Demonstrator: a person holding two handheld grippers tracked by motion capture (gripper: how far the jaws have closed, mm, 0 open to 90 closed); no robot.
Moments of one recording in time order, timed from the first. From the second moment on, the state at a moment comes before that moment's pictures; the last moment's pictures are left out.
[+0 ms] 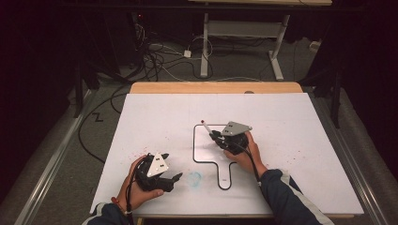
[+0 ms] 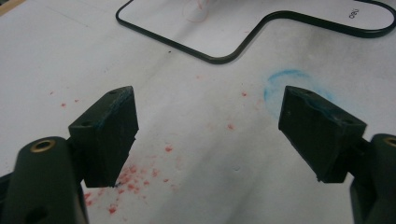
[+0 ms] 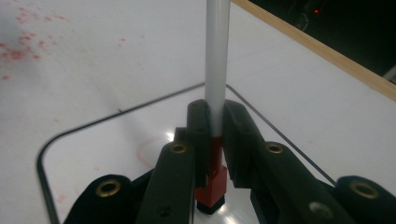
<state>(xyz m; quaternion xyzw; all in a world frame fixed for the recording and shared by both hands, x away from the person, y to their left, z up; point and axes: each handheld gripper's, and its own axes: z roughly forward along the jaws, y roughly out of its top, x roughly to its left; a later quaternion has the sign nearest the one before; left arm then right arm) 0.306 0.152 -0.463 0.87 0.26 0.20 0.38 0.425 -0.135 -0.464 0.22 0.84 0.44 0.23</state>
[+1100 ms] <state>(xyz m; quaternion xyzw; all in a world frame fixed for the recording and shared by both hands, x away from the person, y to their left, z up) 0.336 0.120 -0.438 0.81 0.31 0.16 0.48 0.395 -0.172 -0.448 0.22 0.81 0.50 0.20</state>
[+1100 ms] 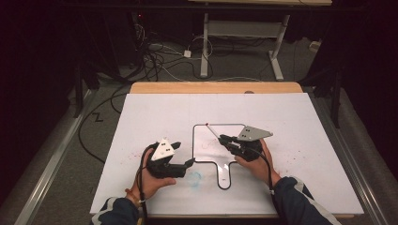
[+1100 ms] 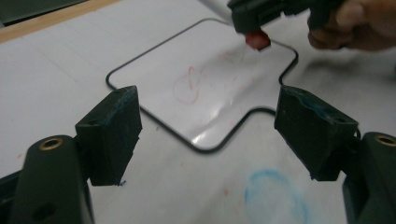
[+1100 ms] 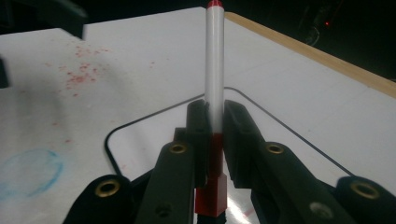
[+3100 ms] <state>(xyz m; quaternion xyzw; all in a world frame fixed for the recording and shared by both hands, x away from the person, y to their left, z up) 0.402 0.042 -0.441 0.80 0.26 0.17 0.51 0.361 -0.249 -0.442 0.26 0.81 0.48 0.22</state>
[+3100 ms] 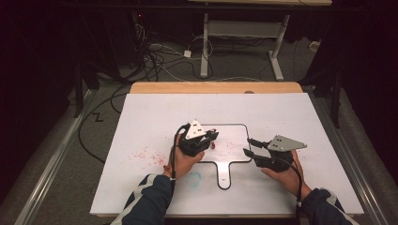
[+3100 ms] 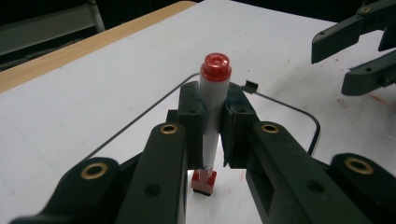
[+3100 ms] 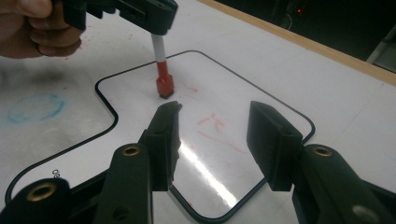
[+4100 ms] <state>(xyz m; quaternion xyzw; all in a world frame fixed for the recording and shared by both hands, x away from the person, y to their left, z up) 0.427 0.030 -0.437 0.82 0.25 0.15 0.50 0.355 -0.259 -0.439 0.26 0.81 0.47 0.22</state>
